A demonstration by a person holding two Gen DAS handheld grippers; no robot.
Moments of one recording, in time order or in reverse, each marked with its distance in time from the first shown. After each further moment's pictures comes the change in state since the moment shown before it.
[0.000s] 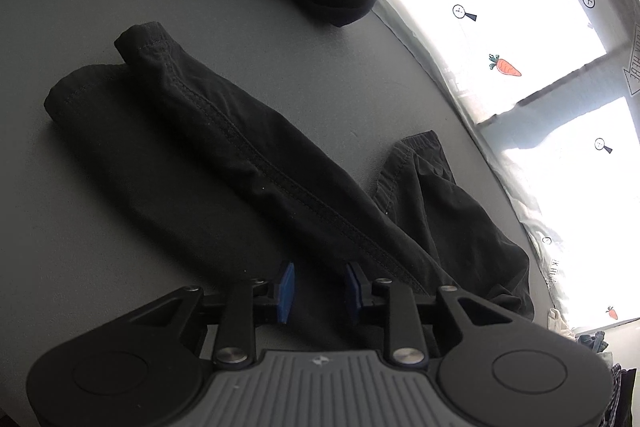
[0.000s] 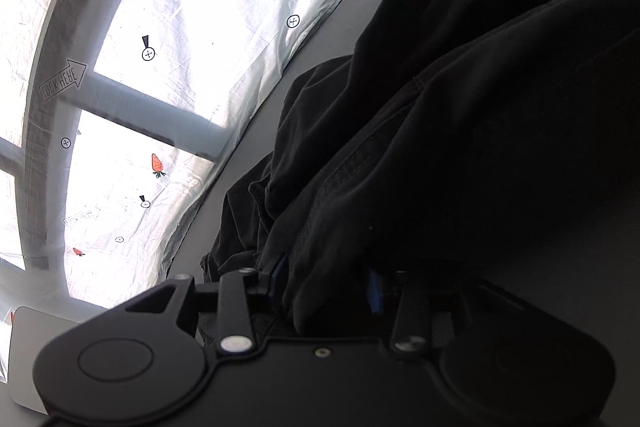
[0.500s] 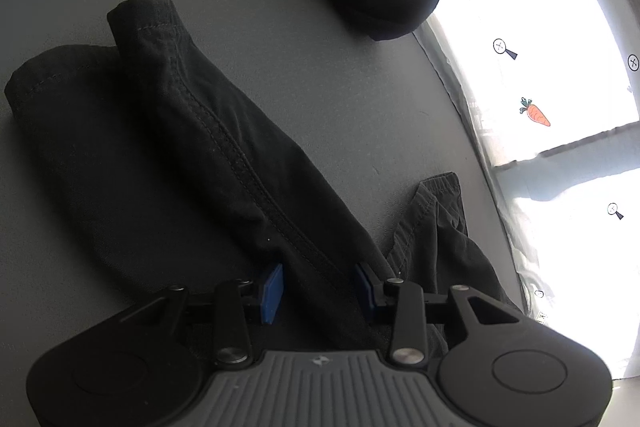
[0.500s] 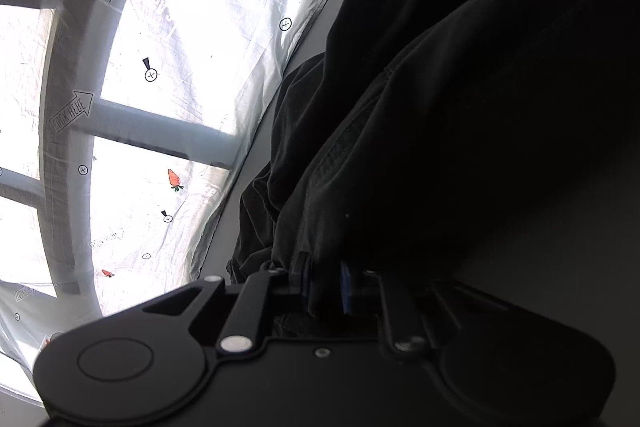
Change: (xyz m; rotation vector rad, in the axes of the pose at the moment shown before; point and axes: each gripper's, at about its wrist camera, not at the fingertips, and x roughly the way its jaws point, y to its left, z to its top) left arm 0.046 0.014 0.028 -0.145 0.018 -0.036; right arm -0.002 -0.011 -0.002 0.085 0.025 0.052
